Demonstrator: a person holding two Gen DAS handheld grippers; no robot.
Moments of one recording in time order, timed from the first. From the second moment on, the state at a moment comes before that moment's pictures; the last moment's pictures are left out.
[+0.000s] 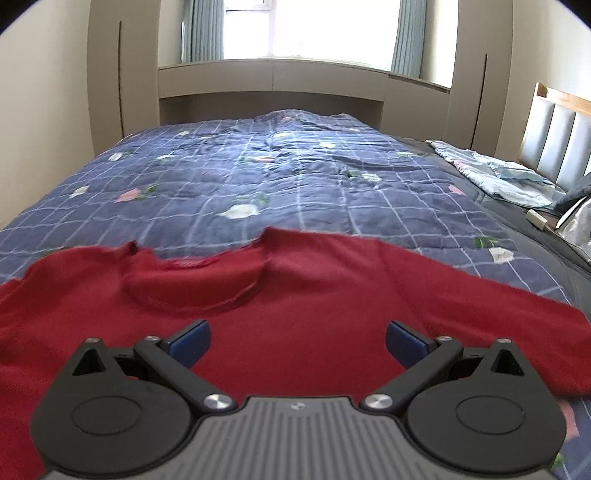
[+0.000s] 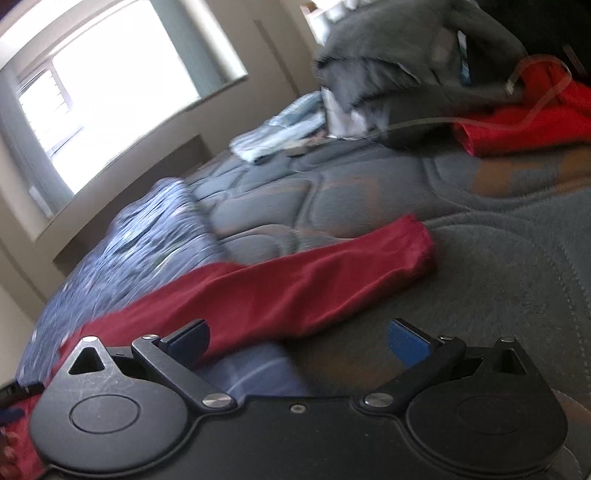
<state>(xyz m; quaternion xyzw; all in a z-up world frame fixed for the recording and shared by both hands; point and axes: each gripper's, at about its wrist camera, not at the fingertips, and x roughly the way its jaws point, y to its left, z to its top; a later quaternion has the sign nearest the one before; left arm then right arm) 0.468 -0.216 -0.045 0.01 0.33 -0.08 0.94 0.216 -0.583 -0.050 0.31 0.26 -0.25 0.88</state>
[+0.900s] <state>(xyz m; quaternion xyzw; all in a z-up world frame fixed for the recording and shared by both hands) 0.493 -0.153 -0.020 -0.01 0.40 -0.09 0.91 0.304 -0.572 0.043 0.16 0.20 -0.33 0.91</state>
